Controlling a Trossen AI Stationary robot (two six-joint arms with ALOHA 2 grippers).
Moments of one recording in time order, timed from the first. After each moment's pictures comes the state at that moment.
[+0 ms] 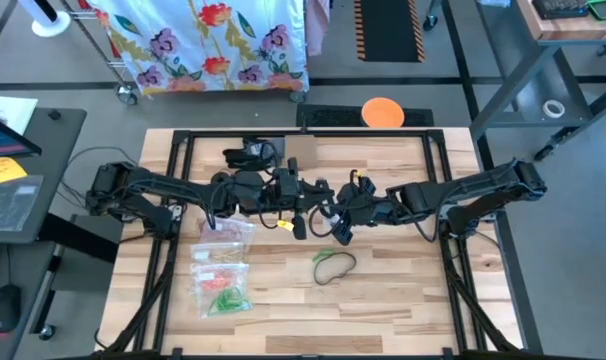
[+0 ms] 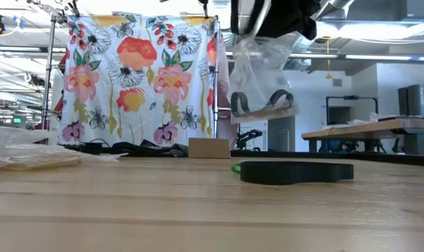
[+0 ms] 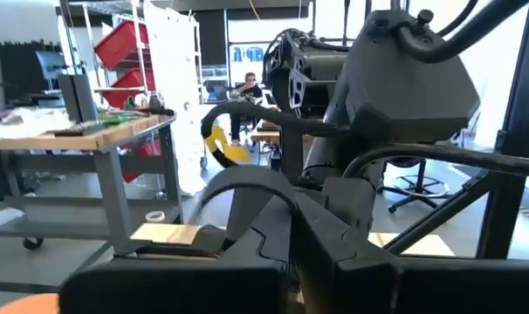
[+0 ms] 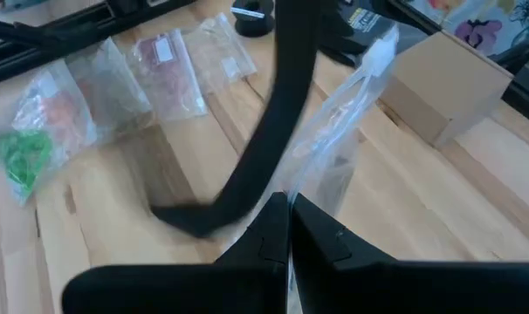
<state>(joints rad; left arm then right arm) -0.08 1.52 1.11 0.54 -0.20 0.04 0.19 1.42 1.18 -0.53 0.44 0.54</state>
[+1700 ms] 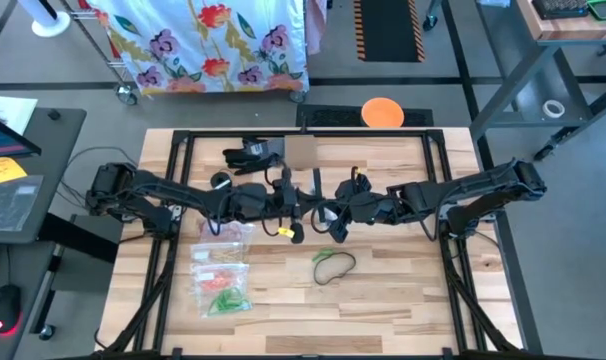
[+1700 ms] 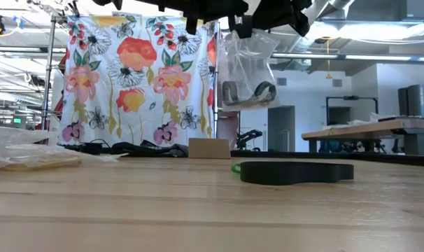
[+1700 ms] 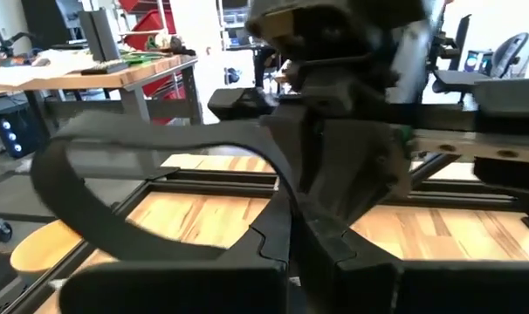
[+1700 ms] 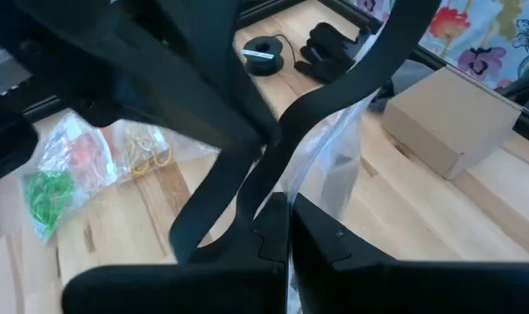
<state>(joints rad) -0.08 1.52 0.96 0.53 -0.29 0.05 0.18 1.42 1.18 -0.42 0.48 0.52</state>
